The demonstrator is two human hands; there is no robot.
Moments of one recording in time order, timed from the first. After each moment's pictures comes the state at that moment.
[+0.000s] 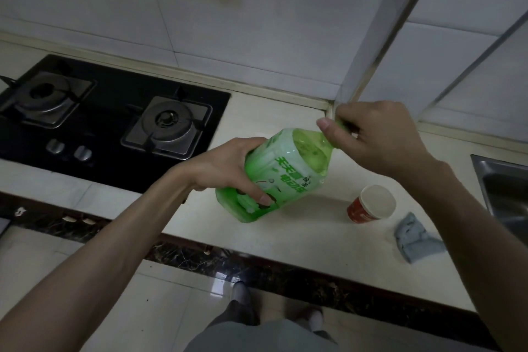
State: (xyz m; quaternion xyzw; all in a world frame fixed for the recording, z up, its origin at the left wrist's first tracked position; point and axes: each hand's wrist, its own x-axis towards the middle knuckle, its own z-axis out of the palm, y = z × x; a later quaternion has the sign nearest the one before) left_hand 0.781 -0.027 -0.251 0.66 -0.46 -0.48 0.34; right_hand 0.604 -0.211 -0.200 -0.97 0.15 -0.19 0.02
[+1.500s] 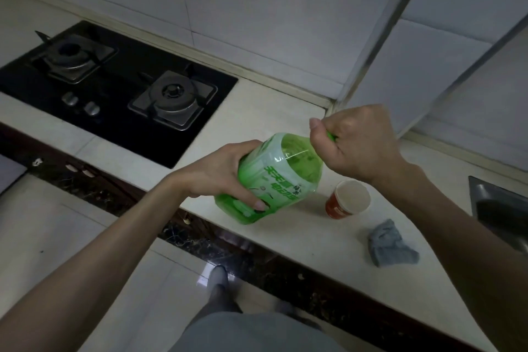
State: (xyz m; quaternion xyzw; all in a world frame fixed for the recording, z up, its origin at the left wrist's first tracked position) left_hand 0.679 -0.018 -0.269 0.68 -0.42 -0.43 0.43; right_hand 0.552 -0.217 -0.211 -0.96 0.02 -0.27 0.02
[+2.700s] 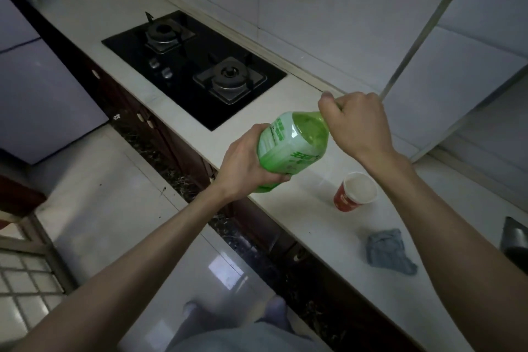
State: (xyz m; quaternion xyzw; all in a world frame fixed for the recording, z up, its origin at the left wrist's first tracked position) left_hand 0.536 -0.004 -0.278 0.86 -0.26 -0.04 0.43; right_hand 0.510 -0.200 -0.207 -0.94 0.09 -0.20 0.24
